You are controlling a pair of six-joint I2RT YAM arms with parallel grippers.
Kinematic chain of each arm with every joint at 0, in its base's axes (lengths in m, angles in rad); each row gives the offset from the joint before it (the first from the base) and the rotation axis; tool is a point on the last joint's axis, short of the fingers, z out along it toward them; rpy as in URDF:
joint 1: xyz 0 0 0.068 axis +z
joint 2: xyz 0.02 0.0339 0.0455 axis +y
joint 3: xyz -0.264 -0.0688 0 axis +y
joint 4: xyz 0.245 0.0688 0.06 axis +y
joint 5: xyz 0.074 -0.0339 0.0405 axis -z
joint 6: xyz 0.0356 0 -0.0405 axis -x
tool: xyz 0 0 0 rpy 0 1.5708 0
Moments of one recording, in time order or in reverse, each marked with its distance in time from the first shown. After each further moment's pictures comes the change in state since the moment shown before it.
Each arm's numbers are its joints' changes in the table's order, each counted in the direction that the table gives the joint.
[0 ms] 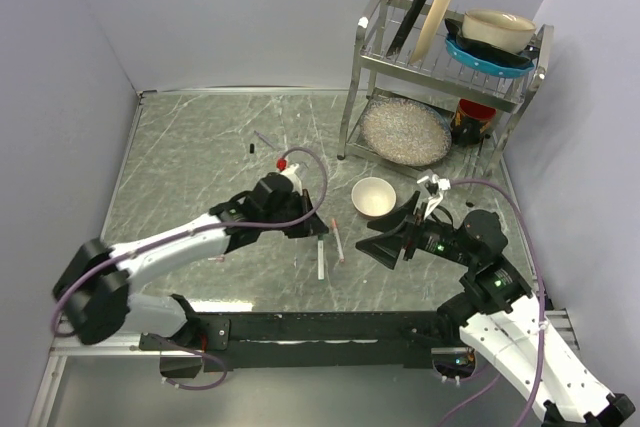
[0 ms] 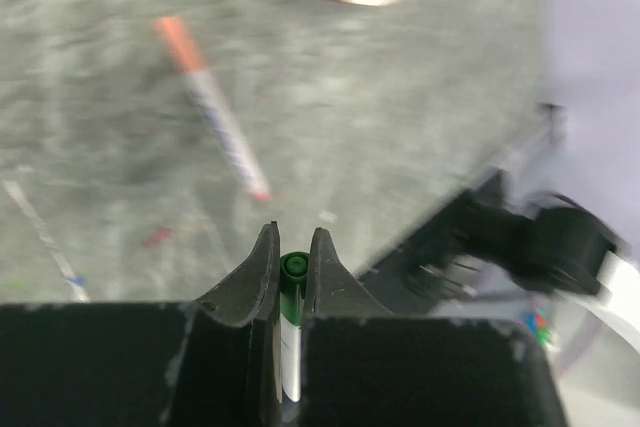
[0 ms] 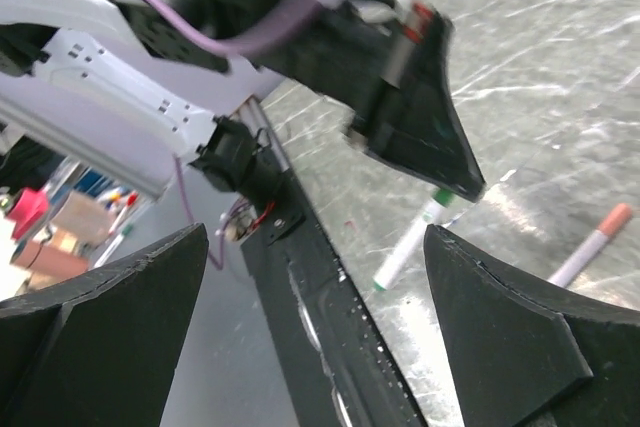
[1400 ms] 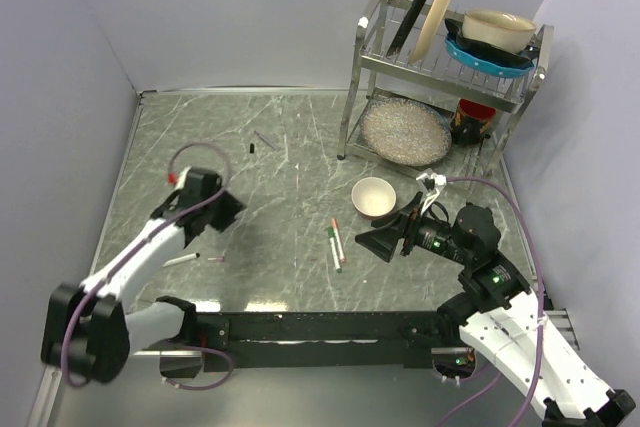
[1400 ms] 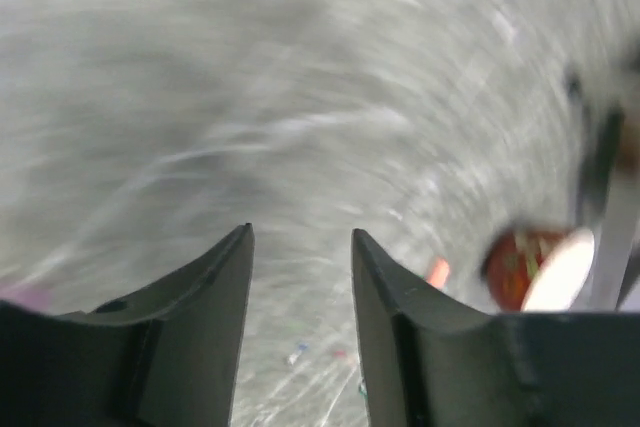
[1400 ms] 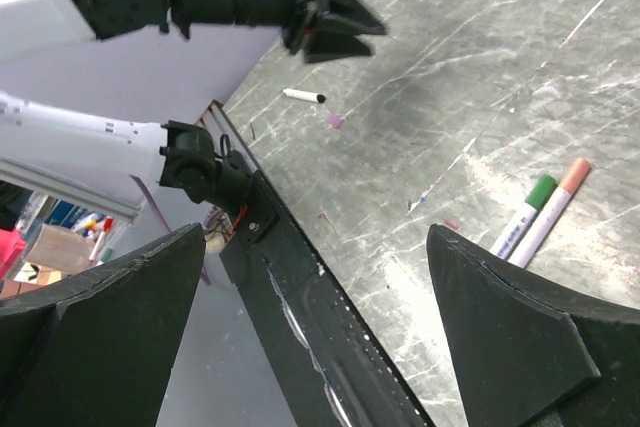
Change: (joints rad) left arm 0.524 -0.153 0.141 0.240 -0.232 0.214; right arm 0.000 0.029 -0.011 0.090 0.105 -0.008
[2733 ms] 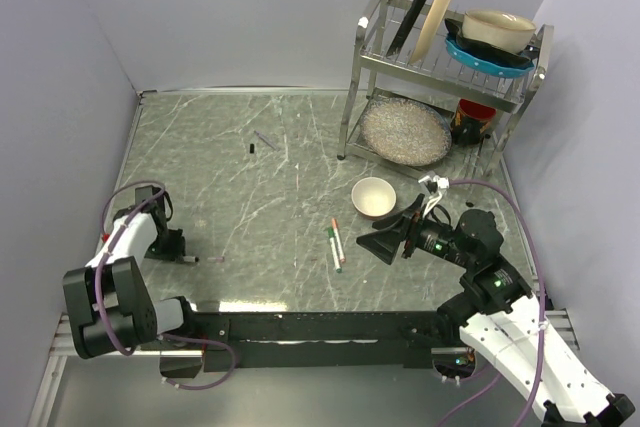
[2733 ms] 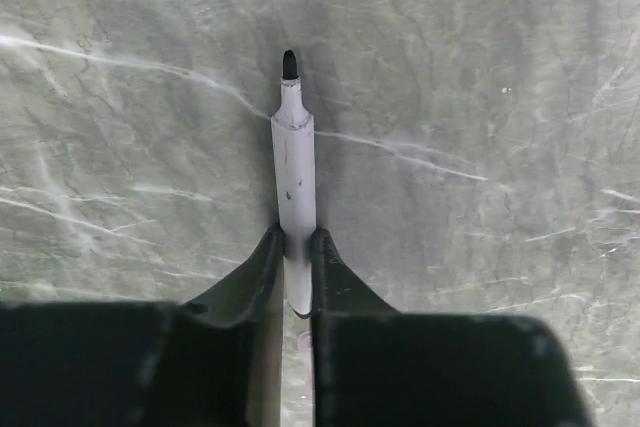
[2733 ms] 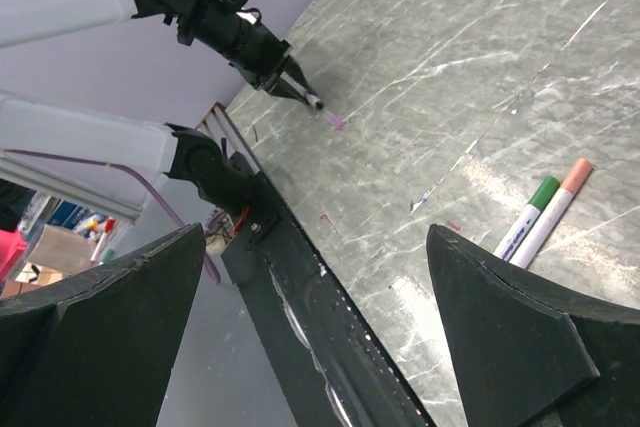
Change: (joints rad) left arm 0.563 0.102 0.074 0.389 -0.142 0.163; right arm 0.000 -0.033 0.015 0.001 0.003 -0.006
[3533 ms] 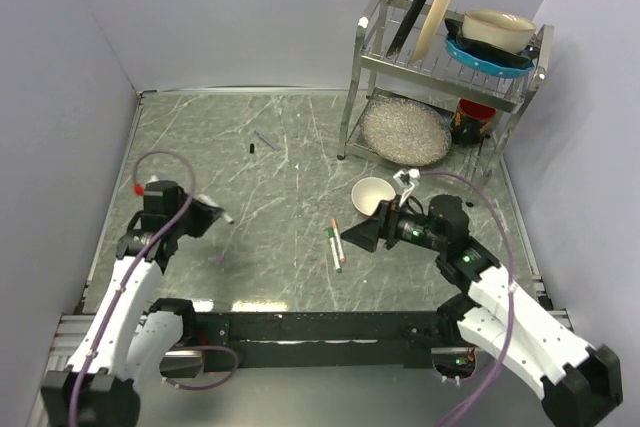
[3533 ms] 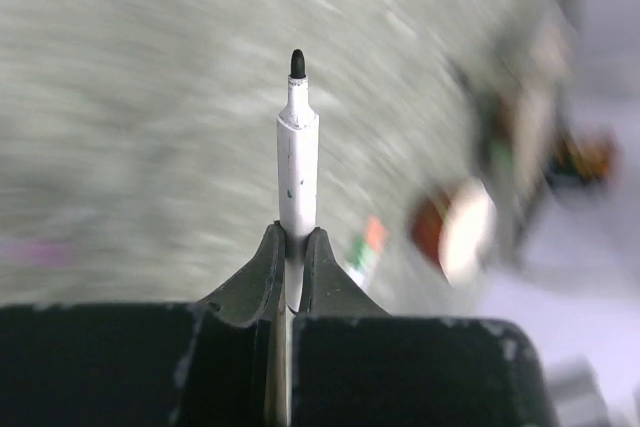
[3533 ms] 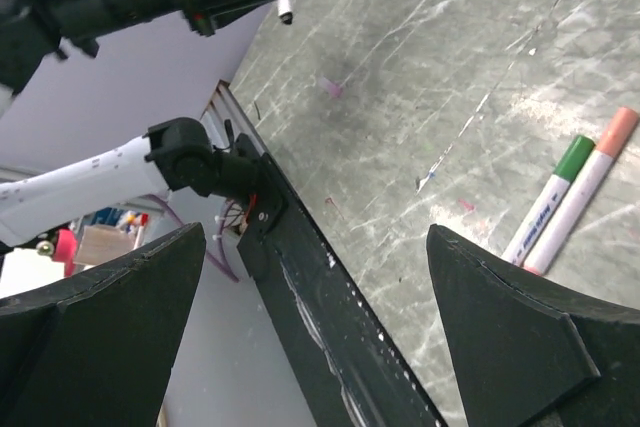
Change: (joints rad) left arm -0.312 -0.469 -0.001 -0.233 0.290 -0.197; right arm 0.007 0.243 0.092 -0.229 -0.060 -0.117
